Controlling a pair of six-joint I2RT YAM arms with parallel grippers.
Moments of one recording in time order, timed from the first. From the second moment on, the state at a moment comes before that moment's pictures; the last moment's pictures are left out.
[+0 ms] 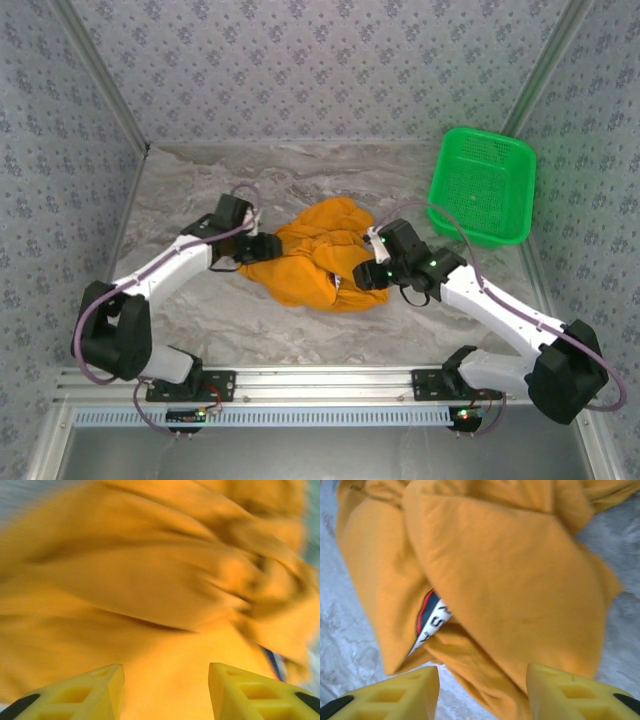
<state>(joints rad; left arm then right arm) -0.45 1.40 0.92 -0.52 0.38 -0.52 0.67 1.17 0.81 -0.58 -0.15 0.30</state>
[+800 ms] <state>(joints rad) -0.43 1.35 0.86 -0.40 0.33 -0.60 0.65 1.11 0.83 -0.55 -0.04 0.34</state>
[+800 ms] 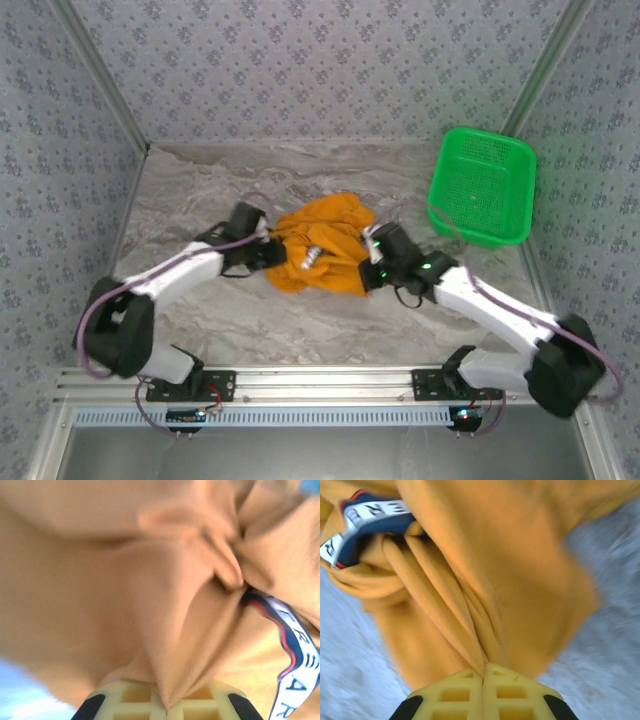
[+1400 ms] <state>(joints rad) -0.26 1.38 0.71 -0.44 0.40 -0.58 0.50 1.15 0.83 -0.72 0.00 0.31</state>
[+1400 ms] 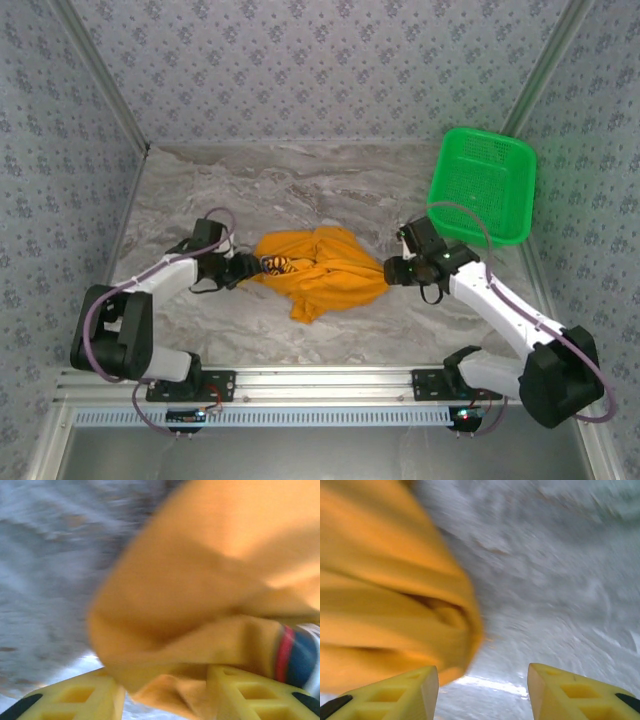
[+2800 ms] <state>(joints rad) -0.66 1.48 0.86 -0.37 0.30 -0.90 0.70 1.38 1.03 -0.47 -0.26 0.32</state>
